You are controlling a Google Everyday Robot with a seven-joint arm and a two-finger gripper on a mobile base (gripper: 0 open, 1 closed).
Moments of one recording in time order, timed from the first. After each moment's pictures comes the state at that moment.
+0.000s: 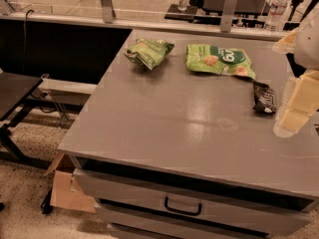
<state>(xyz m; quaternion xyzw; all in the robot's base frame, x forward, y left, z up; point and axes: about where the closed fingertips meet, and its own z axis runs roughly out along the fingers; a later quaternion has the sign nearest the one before) 0.438 -0.217 0.976 -0.60 0.78 -0.03 0.16</state>
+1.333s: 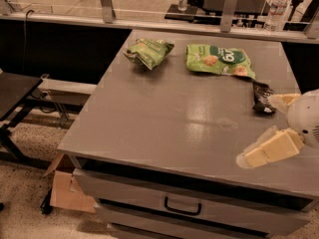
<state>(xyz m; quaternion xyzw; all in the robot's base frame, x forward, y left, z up) 0.424 -0.200 0.884 -0.43 0.82 0.14 0.34</state>
